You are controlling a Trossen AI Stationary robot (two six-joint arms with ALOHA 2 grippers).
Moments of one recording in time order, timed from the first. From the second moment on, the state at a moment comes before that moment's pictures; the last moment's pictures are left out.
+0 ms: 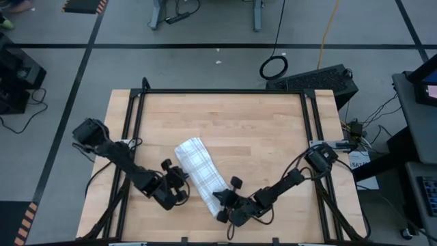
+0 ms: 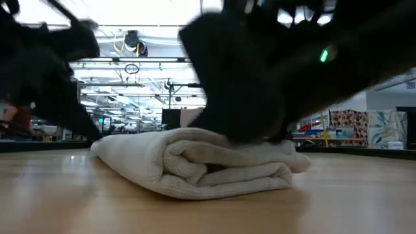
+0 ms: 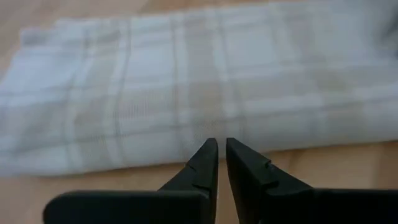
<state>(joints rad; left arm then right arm) -0.67 1.63 0.71 -0.30 -0.73 -1.02 0.58 2.22 1.22 0.32 0.83 0.58</state>
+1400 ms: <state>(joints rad) -0.21 1.58 0.71 -0.42 -0.48 -0.21 0.58 2.02 1.21 -0.21 0.60 0.77</state>
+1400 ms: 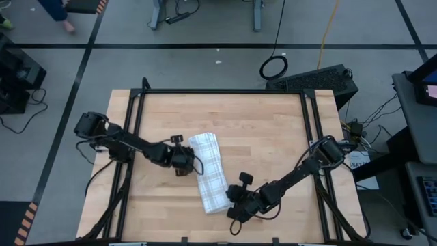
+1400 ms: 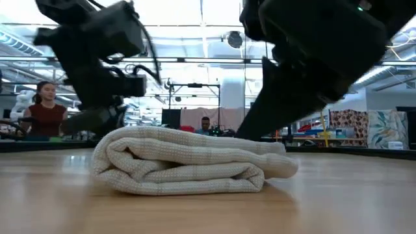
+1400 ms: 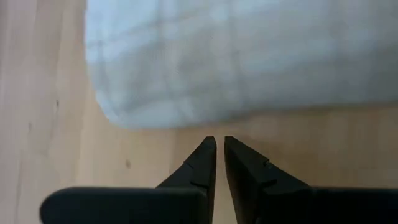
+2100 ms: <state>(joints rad) 0.06 1.56 0.71 -0.21 -0.41 0.08 0.58 2.12 1.25 0.03 0.60 0.83</state>
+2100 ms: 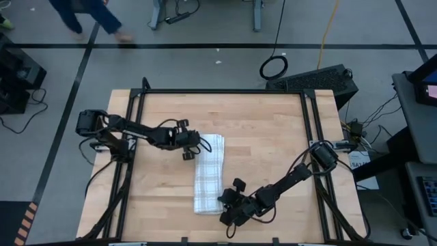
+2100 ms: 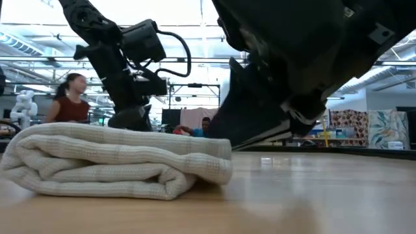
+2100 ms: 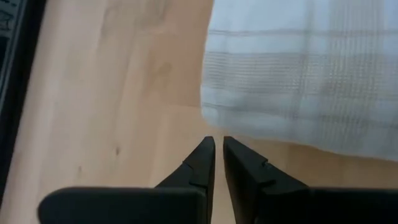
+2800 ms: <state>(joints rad) -0.67 1.40 0.71 -0.14 -0.32 -0.33 0.70 2.06 1.25 -0.18 0.61 0.29</state>
